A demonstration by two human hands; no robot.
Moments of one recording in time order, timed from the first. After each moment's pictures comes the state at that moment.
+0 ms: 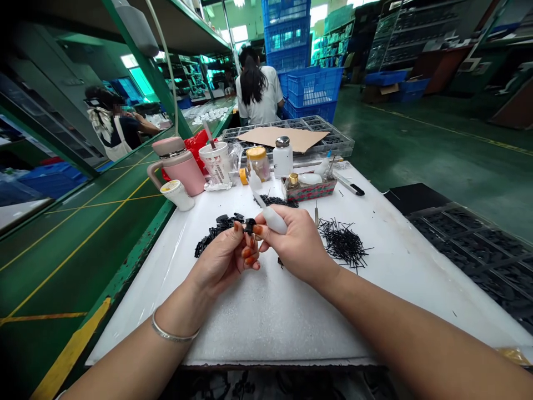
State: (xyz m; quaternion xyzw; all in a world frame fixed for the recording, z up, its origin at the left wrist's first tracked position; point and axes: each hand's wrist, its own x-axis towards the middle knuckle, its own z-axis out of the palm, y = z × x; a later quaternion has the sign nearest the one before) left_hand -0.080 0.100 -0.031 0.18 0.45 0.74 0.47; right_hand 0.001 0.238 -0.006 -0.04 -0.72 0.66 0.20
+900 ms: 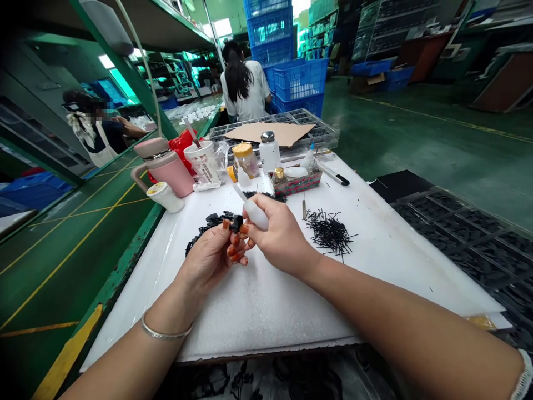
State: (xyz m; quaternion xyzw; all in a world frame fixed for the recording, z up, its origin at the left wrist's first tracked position) left_hand -0.077 0.101 -0.027 0.20 0.49 0.73 0.43; right_hand 0.002 0.240 -0.003 -0.02 -0.70 0.69 0.16
